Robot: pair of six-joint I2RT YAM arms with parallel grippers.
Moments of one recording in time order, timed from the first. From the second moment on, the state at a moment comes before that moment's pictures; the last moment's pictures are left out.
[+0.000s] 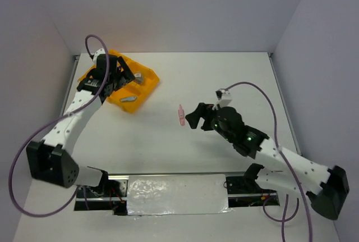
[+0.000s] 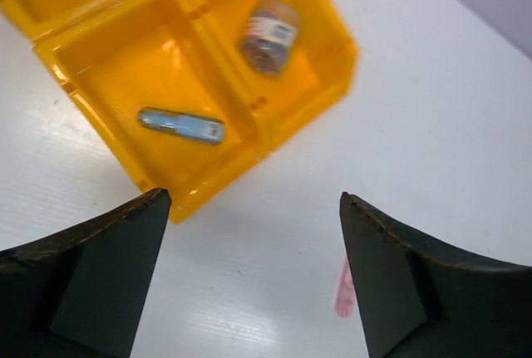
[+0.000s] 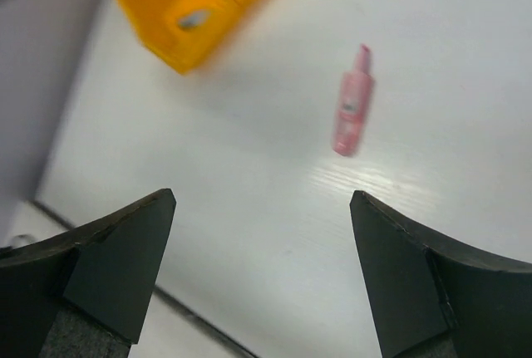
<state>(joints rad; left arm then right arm) -0.21 1.44 1.28 -0.57 -0.27 -0.72 0.83 0.79 0.61 -0.10 0.23 0.69</state>
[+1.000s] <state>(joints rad) -0.34 0.79 0.84 -0.58 -0.03 -0.42 0.82 1.90 1.19 -0.35 0.34 0.57</state>
